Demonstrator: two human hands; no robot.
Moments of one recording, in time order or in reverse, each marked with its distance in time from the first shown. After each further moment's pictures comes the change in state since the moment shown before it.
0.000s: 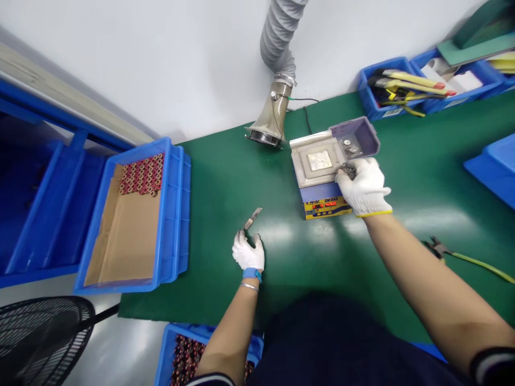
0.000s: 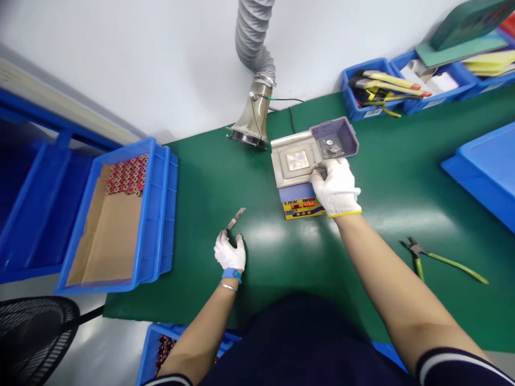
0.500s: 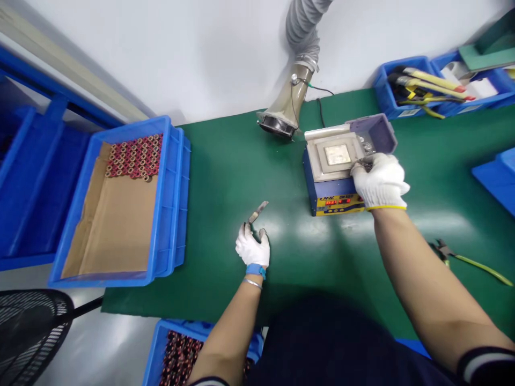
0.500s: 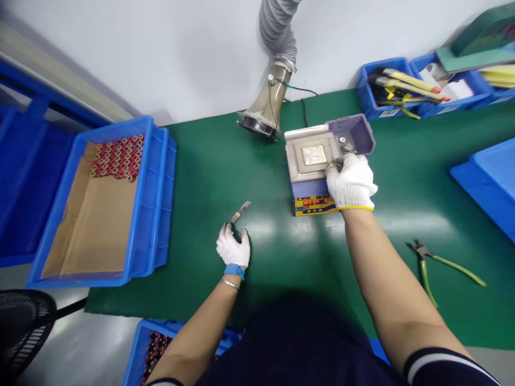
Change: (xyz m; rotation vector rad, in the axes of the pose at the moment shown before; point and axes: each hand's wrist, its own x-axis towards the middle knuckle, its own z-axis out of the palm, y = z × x) left_hand -0.004 0.010 -0.006 -0.005 -0.080 0.000; right_hand 0.004 -0.022 0.005 -0.216 0.002 0.185
